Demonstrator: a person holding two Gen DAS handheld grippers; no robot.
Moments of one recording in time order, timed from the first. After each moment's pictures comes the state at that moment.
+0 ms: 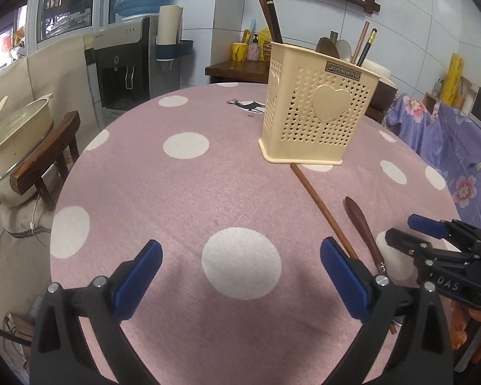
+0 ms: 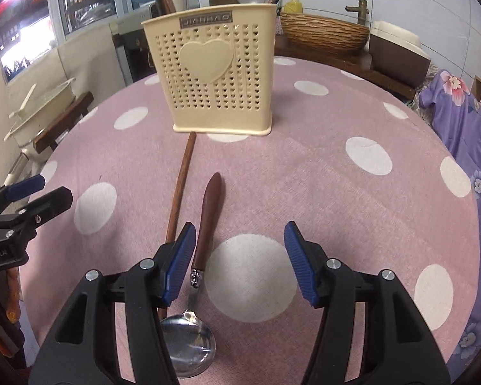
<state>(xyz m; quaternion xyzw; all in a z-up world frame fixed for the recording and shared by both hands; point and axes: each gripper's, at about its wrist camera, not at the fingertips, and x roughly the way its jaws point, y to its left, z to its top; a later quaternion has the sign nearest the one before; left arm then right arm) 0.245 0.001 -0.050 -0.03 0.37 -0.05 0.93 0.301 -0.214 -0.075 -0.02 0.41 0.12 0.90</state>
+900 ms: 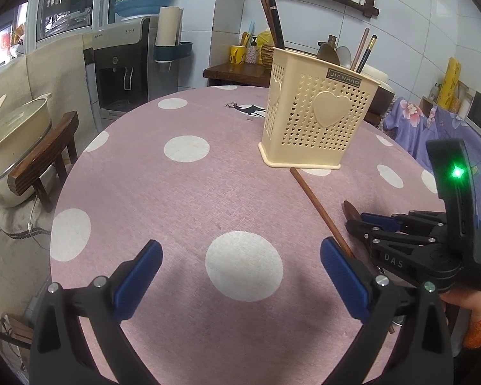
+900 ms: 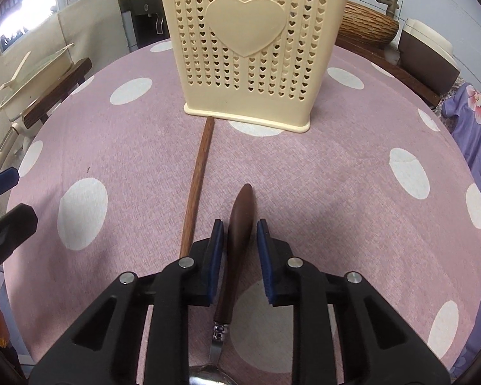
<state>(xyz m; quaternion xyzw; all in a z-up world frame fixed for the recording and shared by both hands) 0.244 0.005 -0.047 -0.04 0.37 -0.06 0.93 0.347 -0.169 -0.090 -0.07 0.46 0.13 0.88</state>
